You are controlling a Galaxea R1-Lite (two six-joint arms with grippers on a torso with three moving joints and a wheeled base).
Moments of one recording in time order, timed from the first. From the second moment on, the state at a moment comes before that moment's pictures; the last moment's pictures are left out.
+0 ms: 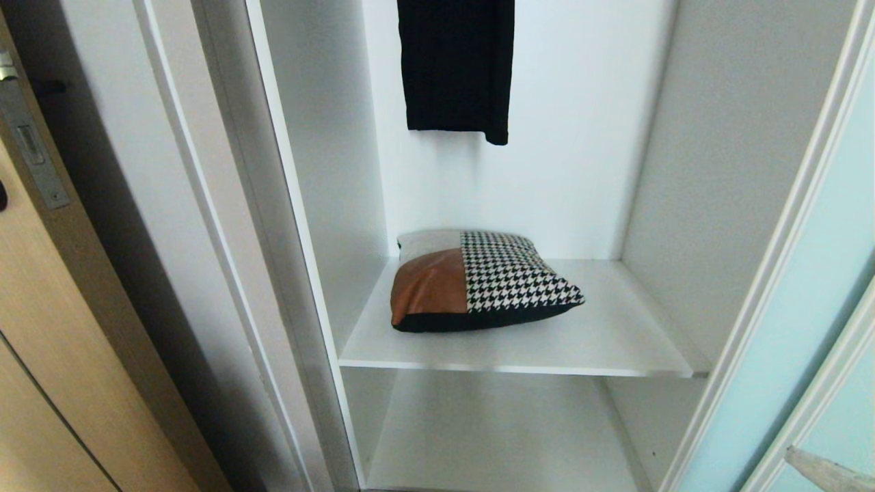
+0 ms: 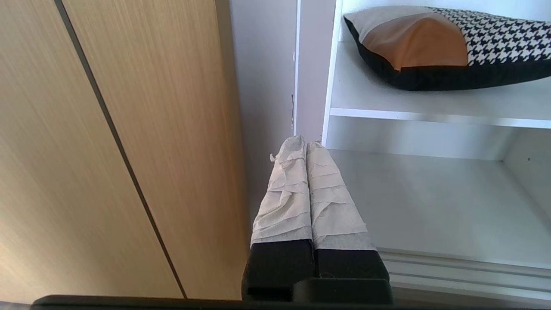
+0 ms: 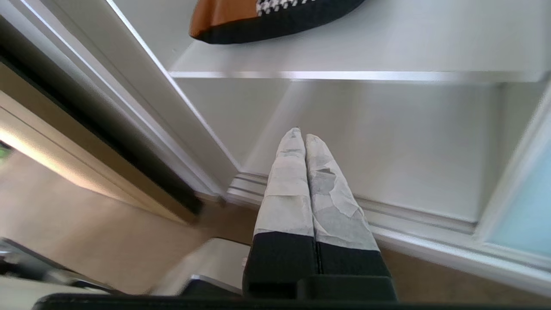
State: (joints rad) left arm 0.02 0.00 0.00 0.00 0.00 0.00; right arm -0.03 0.75 -0.08 -0.45 0.42 0.25
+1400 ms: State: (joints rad) left arm 0.02 0.00 0.00 0.00 0.00 0.00; right arm 0.00 0.01 0.00 -0.05 0.04 0.12
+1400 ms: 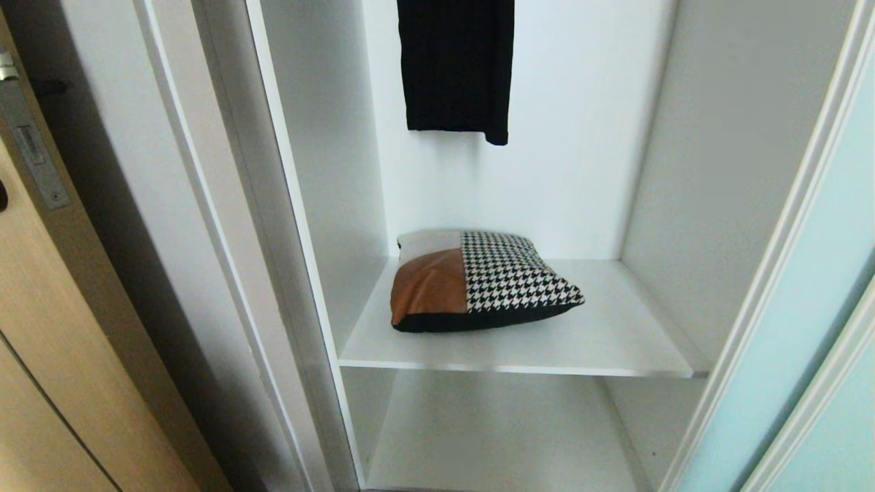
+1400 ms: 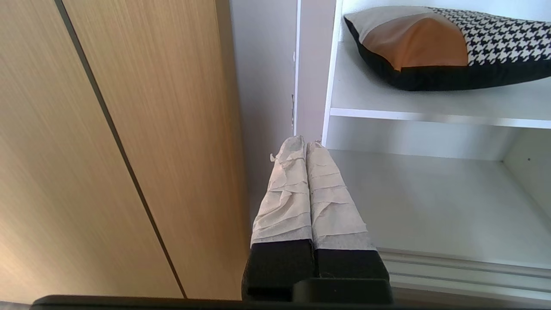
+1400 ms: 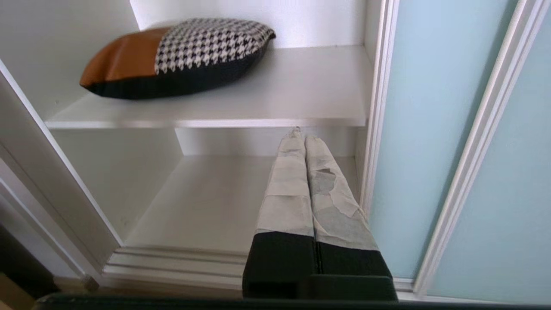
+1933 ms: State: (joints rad) left arm 0.02 0.00 0.00 0.00 0.00 0.00; right arm 0.00 0.00 0.00 -0.05 0.04 0.10
